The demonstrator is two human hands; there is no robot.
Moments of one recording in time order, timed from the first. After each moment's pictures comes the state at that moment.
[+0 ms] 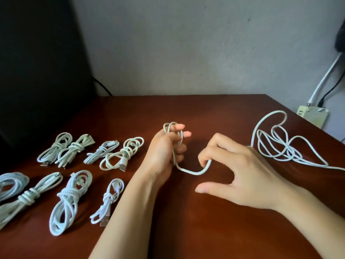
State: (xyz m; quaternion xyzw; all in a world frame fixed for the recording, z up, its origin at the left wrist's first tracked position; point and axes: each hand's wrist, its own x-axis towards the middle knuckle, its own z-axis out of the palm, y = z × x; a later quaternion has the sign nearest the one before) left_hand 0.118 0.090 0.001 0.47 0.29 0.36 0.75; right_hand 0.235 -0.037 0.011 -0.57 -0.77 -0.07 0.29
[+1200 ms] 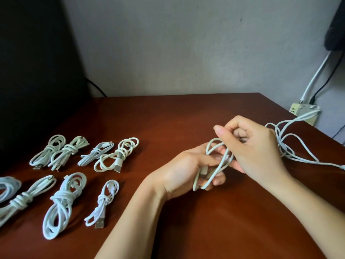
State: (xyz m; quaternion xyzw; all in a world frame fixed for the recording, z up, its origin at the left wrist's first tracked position) left_hand 0.121 0.057 0.003 0.60 0.07 0.06 0.79; right_hand 0.243 -0.029 0.011 -0.61 -0.52 0.01 0.60
